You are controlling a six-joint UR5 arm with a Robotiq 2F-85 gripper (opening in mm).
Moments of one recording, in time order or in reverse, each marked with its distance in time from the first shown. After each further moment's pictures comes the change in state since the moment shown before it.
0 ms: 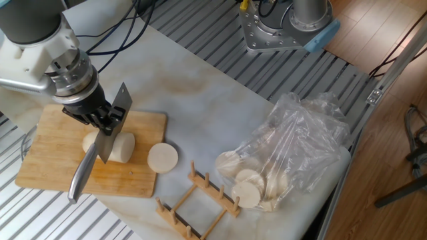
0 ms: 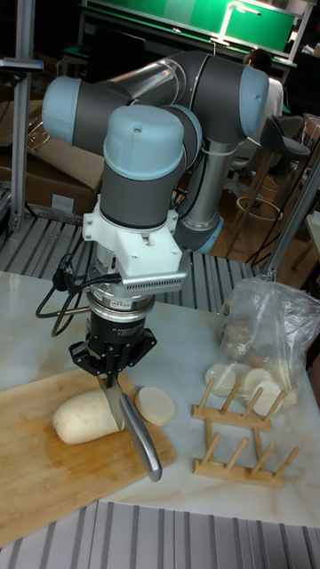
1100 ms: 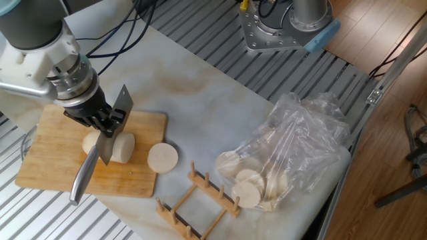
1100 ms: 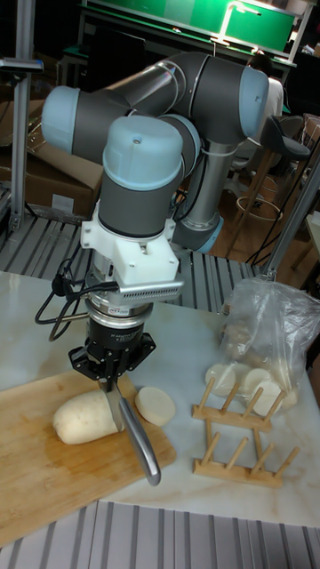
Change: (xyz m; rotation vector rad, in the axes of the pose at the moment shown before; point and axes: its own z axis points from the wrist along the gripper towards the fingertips) arm -0.001 -0.007 0.010 0.019 0.003 0.002
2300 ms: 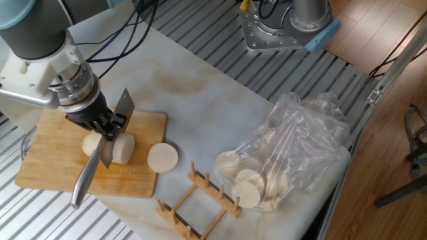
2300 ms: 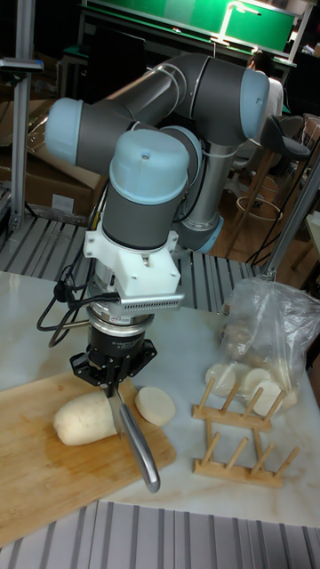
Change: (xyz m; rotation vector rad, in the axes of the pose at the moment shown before) arm -0.002 -0.005 0.012 0.031 0.016 0.019
